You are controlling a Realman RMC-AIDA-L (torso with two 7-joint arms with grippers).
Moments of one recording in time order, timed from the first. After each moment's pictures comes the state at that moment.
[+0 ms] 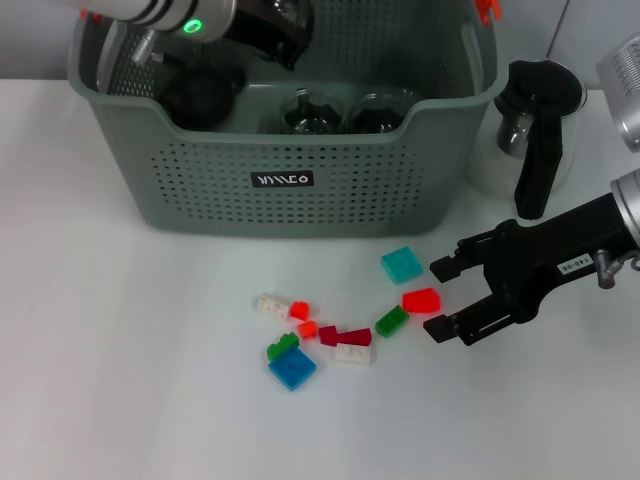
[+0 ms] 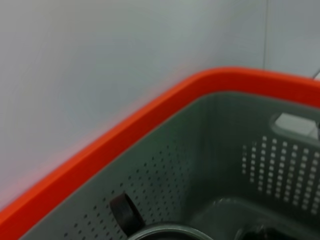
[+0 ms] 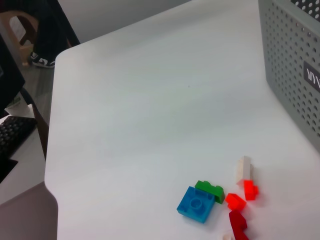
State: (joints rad) left arm -1.02 -2.08 0.99 0.73 2.54 0.88 -2.11; right arm 0.74 2.04 -0.98 -0.87 -2.26 -1.69 1.78
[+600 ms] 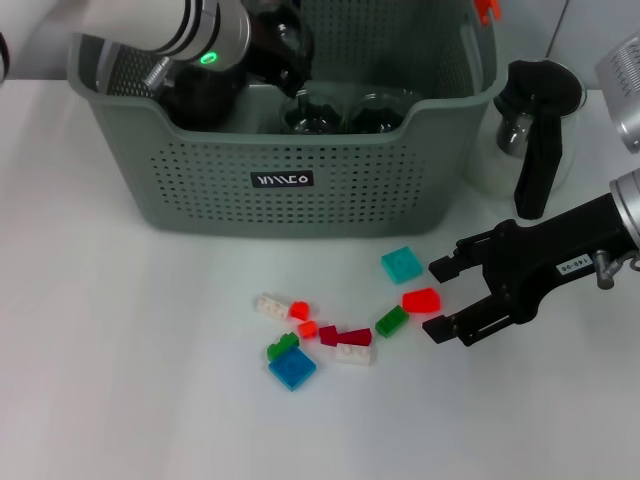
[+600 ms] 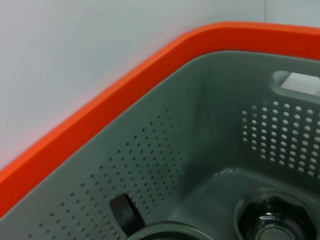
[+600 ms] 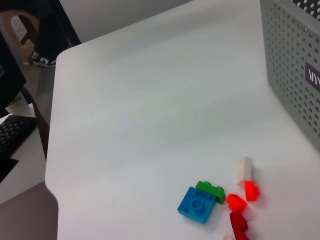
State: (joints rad) left arm -1.03 -2.12 1.00 0.70 2.64 0.81 -2.11; right arm 0.74 2.04 -0.98 -0.87 -2.26 -1.69 1.78
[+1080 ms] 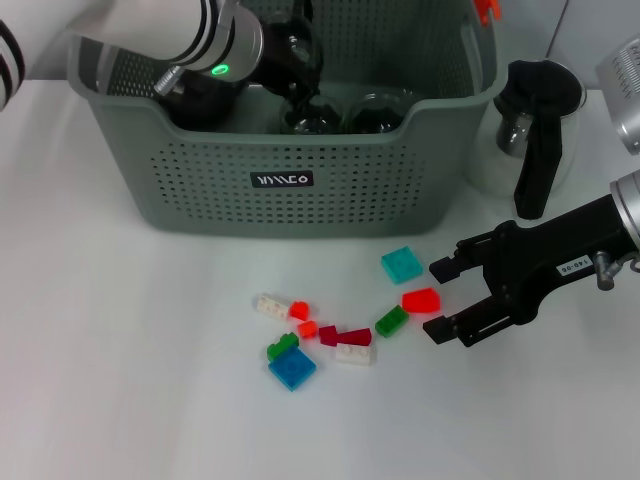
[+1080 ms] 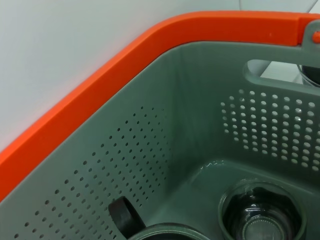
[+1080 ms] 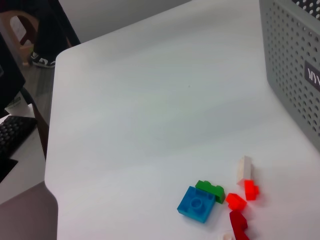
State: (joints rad) left arm -1.03 -2.12 1.08 0.70 2.64 0.81 -2.11; right arm 0.74 2.04 -0.98 -0.87 -2.26 -1.69 1.78
